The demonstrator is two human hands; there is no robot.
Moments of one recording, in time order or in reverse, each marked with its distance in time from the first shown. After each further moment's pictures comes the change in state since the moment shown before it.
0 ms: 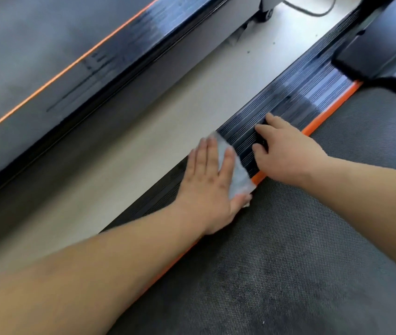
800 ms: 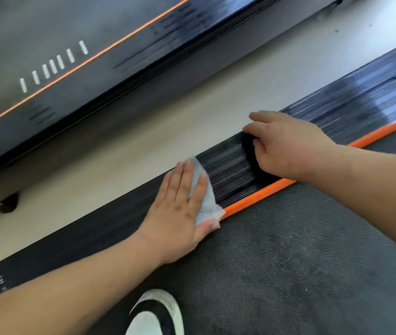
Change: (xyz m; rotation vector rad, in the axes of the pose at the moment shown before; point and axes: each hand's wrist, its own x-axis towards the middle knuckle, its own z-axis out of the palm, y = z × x) left_hand -0.188 -0.087 0.075 -0.052 0.034 -0.158; right_hand -0.029 -0.110 0.039 -0.198 -0.036 -0.524
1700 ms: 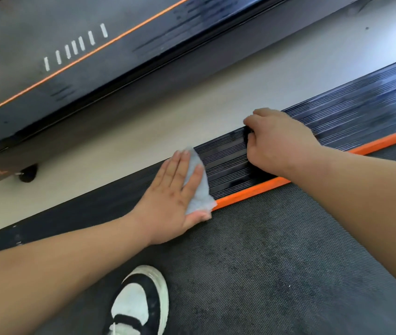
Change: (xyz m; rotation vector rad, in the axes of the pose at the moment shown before) left_hand -0.008 -0.004 0.003 0.084 0.005 -0.028; right_hand 0.008 -0.014 0.002 0.066 -0.027 0.040
